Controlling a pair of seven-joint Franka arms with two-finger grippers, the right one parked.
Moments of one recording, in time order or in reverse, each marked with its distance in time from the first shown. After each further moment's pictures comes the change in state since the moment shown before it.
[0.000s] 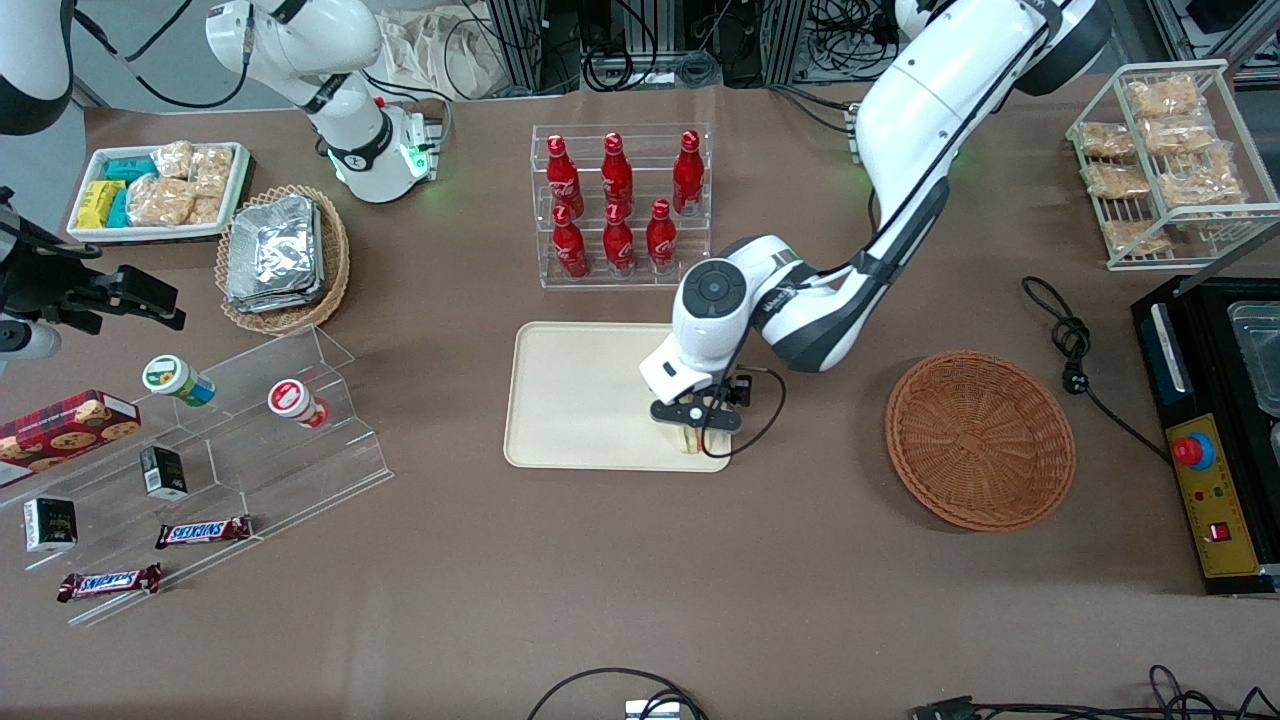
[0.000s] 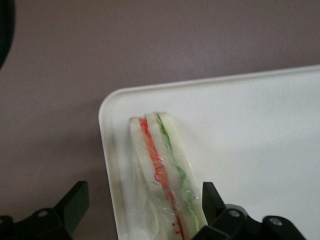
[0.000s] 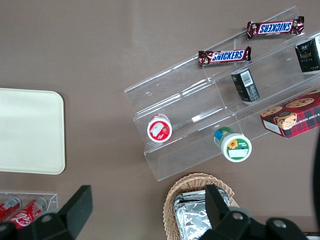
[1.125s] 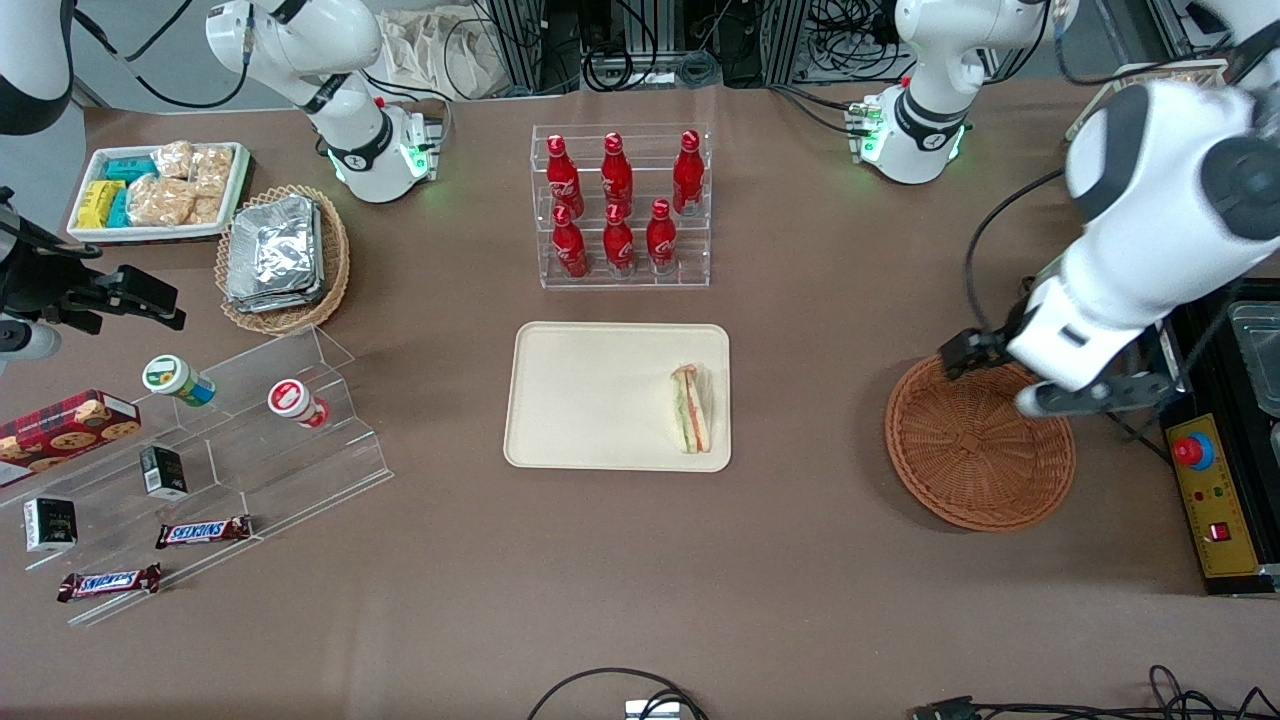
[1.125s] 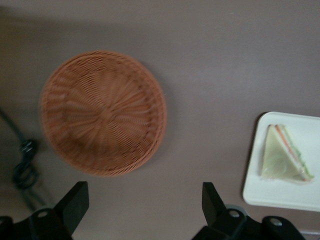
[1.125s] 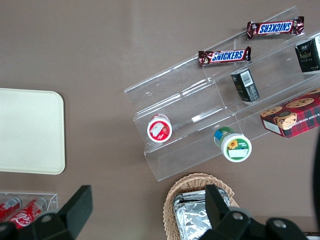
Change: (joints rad) arm 0.274 -0.561 0.286 -0.035 -0.336 -0.544 0.463
